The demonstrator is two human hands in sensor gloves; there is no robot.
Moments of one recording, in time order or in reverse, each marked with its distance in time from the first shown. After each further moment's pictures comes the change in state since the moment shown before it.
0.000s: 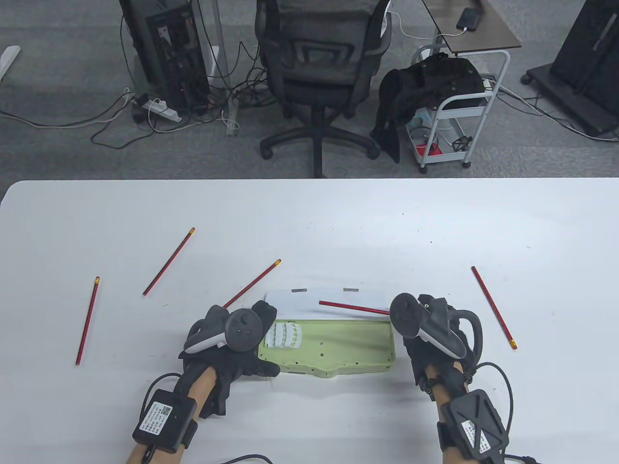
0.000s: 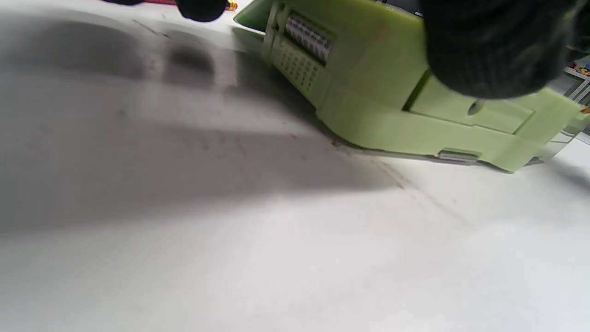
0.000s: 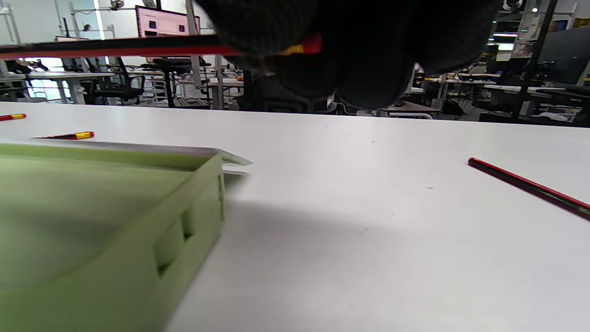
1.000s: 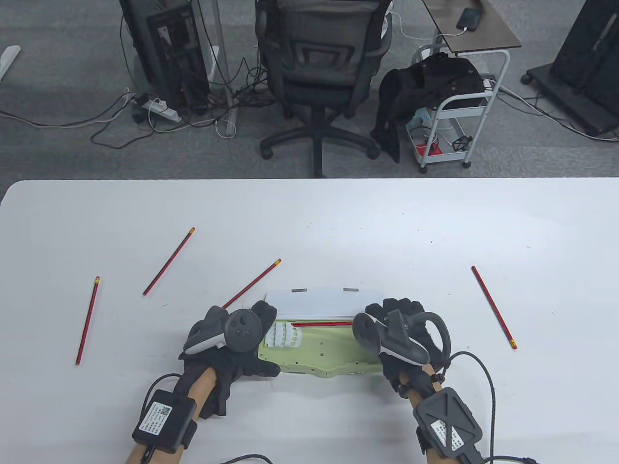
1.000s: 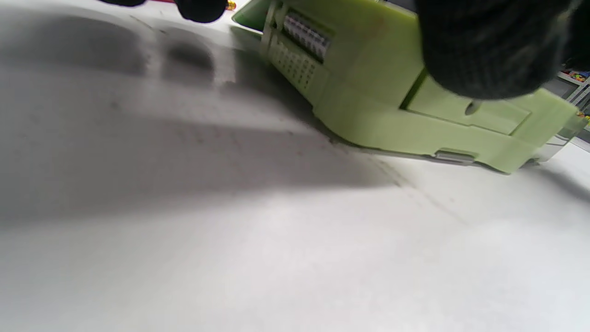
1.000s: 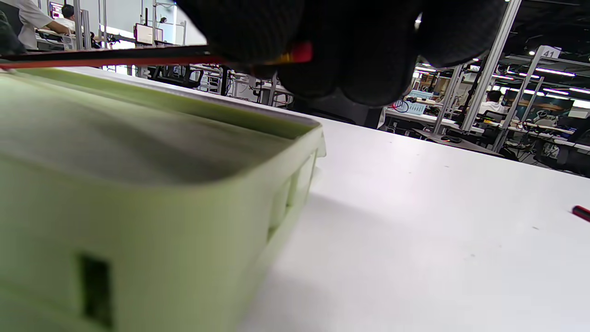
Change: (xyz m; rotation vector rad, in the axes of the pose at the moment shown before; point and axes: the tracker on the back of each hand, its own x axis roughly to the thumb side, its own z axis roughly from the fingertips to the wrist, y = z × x) left_hand 0.000 -0.001 0.000 0.007 -0.007 0.013; right_hand 0.049 0.025 -0.003 -0.035 -0.167 0.149
